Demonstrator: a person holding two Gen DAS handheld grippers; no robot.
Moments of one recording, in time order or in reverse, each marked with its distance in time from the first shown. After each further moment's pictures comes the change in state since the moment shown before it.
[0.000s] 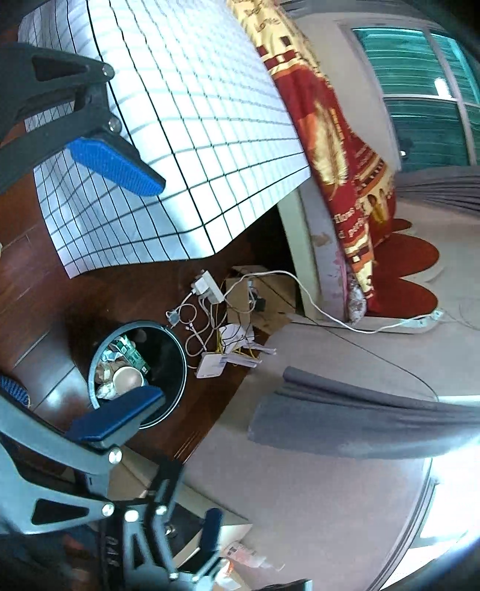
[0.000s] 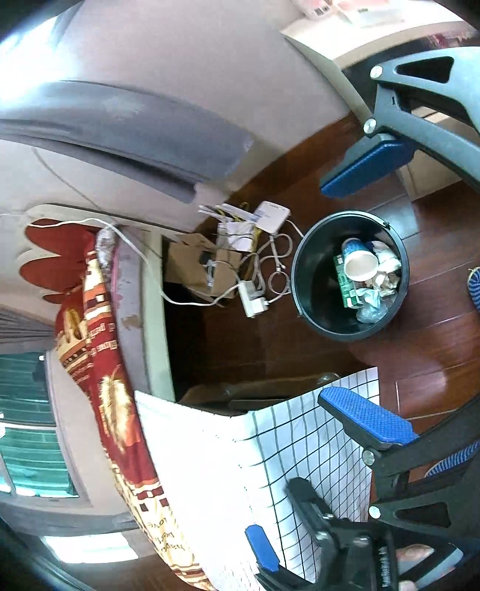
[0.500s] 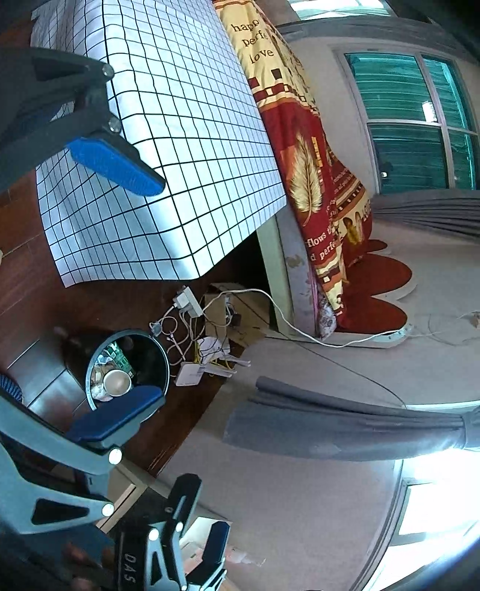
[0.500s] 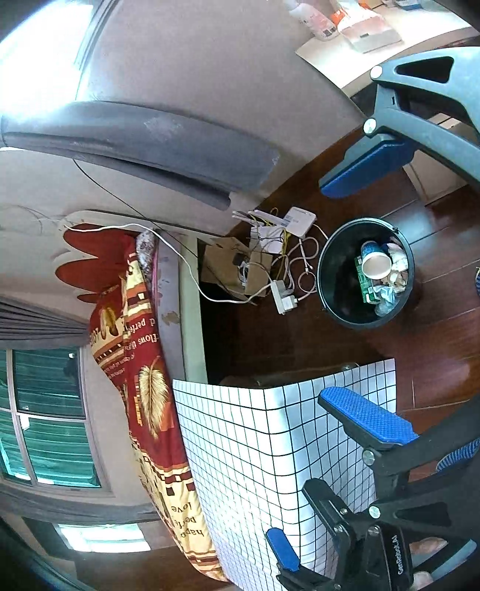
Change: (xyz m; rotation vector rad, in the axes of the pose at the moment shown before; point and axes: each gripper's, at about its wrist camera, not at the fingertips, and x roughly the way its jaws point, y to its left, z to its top) left arm -0.056 0.008 -0.003 -0.040 -0.095 0.052; right arm -0.072 0.008 0.003 0.002 -0.121 -0.008
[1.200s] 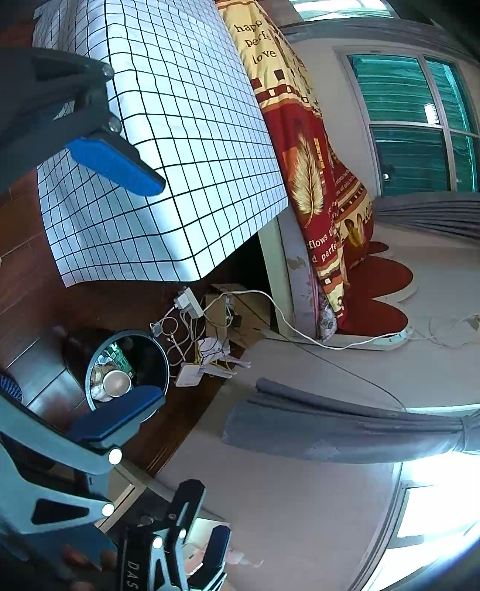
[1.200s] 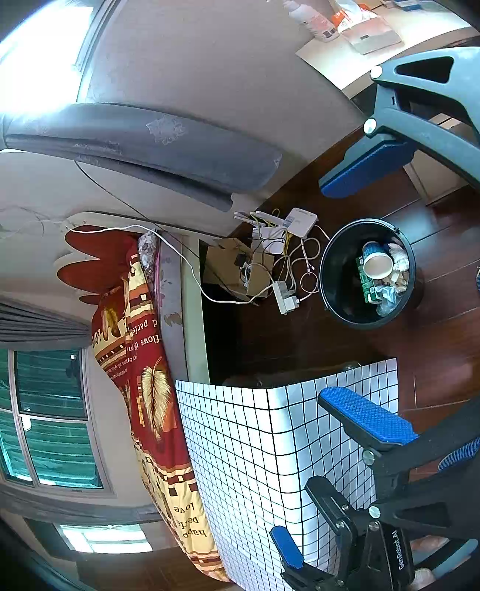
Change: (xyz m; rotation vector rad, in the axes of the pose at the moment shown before) left arm 0.000 0.003 -0.002 -0.003 0.003 0.004; right arm -0.003 0.001 0.001 0.003 -0.004 -0.003
